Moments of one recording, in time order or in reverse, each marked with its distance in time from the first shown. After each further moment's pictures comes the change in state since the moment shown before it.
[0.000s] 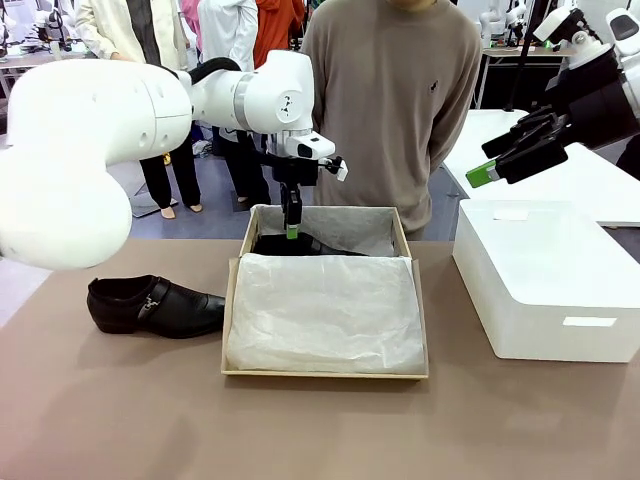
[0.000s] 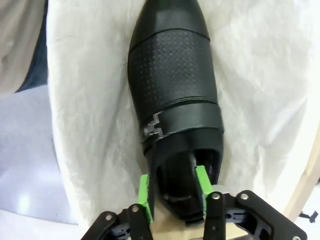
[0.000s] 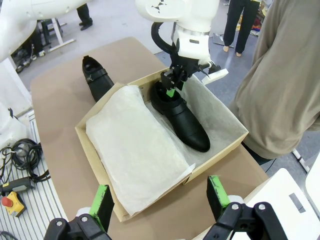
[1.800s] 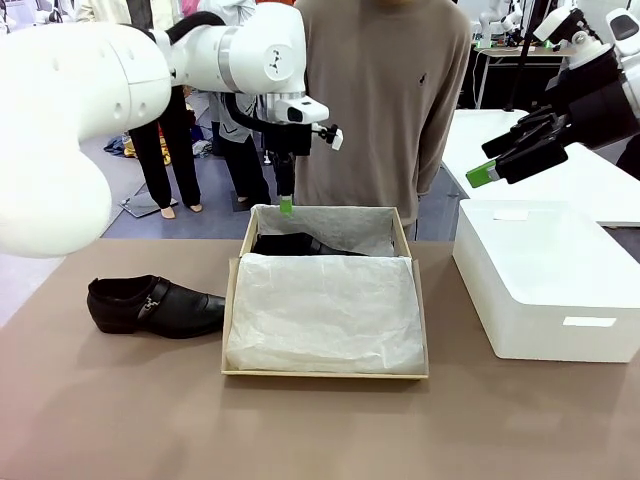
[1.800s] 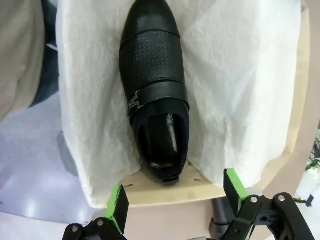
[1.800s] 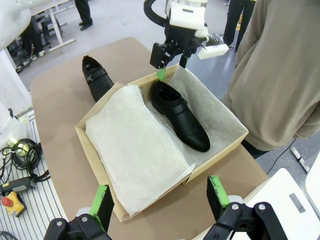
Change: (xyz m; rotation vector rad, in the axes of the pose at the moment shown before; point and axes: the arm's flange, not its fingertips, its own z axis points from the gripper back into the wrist) left arm -0.018 -0.019 0.071 0.008 -0.021 -0.061; right arm 0.000 0.000 0.000 0.000 0.000 0.000
